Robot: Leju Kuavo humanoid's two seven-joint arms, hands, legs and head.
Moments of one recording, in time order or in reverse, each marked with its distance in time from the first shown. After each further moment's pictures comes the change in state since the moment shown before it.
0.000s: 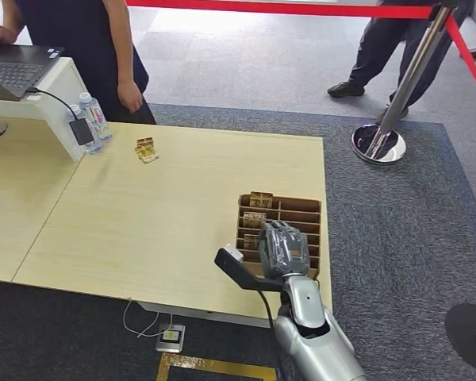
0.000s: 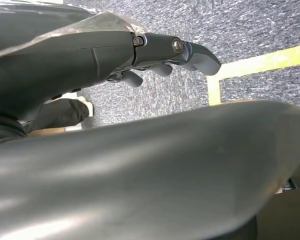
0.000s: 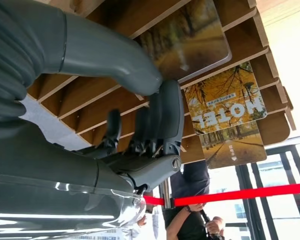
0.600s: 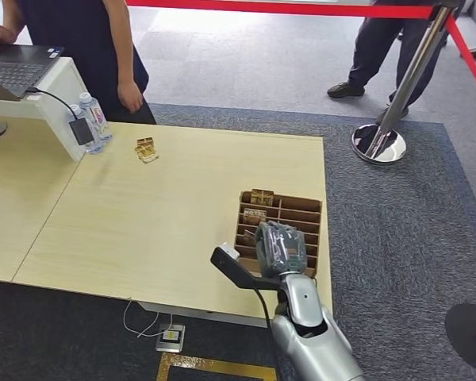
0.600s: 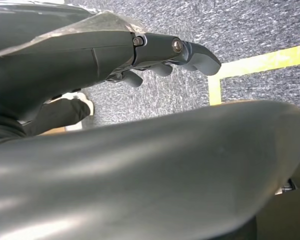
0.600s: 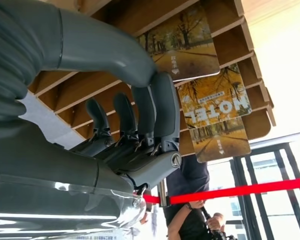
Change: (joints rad) left arm 0.000 0.001 0.000 0.000 0.010 0.000 0.003; right arm 0.001 0.012 0.003 -0.022 0.007 0.014 -0.003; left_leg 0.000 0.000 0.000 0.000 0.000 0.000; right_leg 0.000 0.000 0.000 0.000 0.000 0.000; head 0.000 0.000
